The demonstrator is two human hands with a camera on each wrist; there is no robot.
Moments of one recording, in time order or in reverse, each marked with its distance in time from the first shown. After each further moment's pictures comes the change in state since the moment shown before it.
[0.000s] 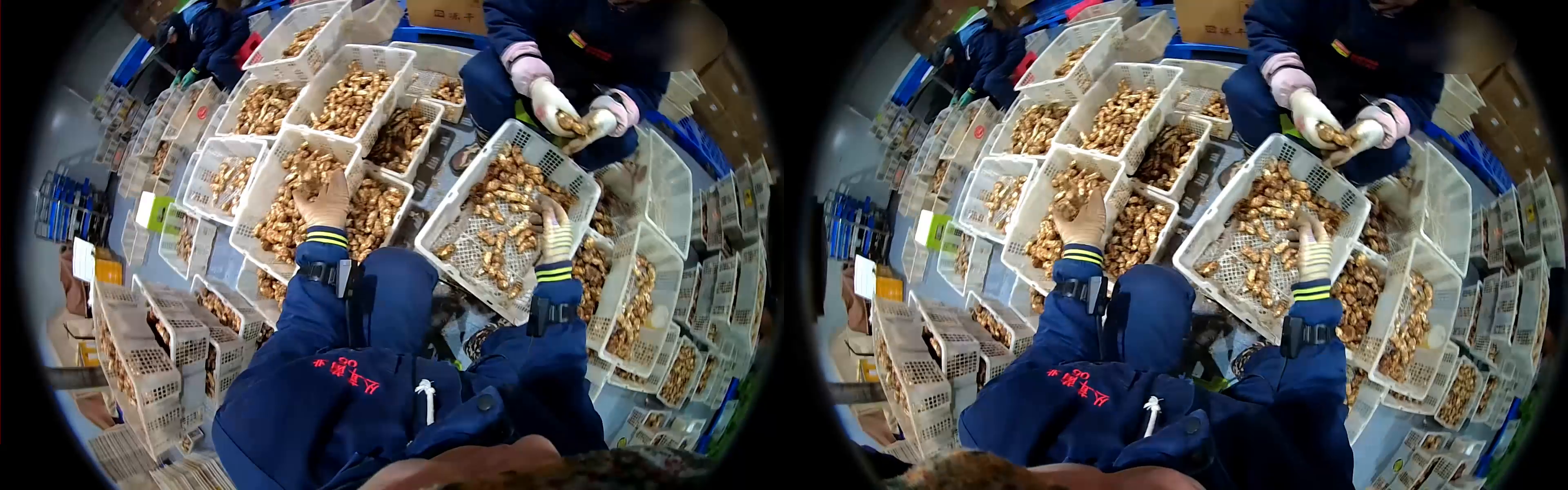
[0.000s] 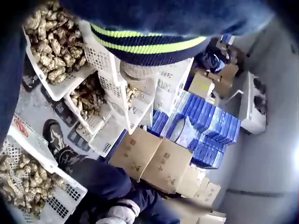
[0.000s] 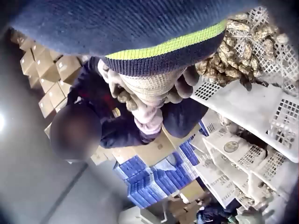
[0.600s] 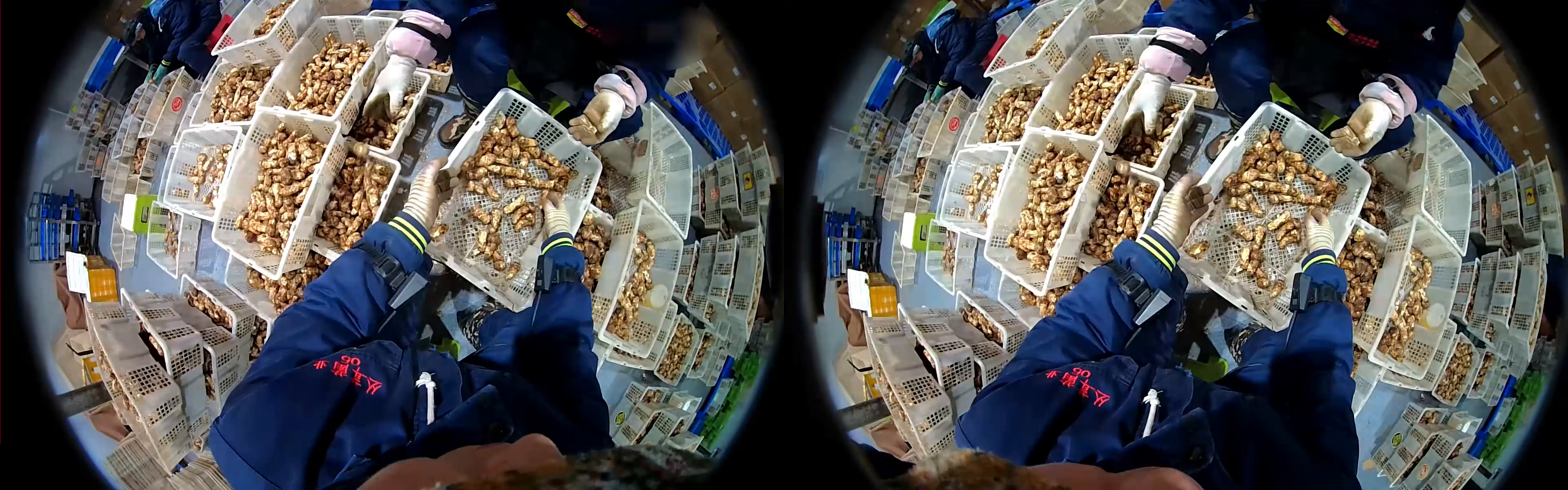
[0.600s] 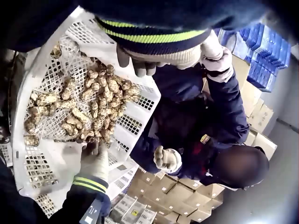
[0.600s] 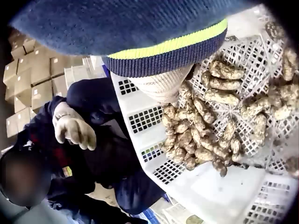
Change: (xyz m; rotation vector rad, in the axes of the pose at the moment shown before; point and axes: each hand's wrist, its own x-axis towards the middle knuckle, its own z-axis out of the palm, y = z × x) left_hand -0.032 -0.202 -0.045 1.064 -0.145 -0.363; right_hand 0.072 0.144 -0.116 -0.729 0.196 0.103
